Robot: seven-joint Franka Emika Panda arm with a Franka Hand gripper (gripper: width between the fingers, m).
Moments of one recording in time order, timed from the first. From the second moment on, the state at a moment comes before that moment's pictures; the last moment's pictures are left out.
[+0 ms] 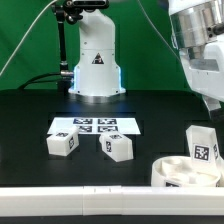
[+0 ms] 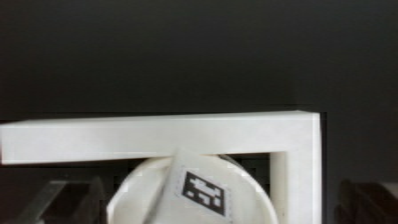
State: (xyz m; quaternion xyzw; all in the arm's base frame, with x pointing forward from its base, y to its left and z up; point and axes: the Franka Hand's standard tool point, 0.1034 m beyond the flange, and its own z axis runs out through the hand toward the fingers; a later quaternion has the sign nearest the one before) arm 0.628 0.144 0.099 -0.69 0.70 0.04 0.15
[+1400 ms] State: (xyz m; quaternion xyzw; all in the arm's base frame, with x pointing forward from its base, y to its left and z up) arm 0.630 0.149 0.110 -1.00 -0.01 -0.01 0.03
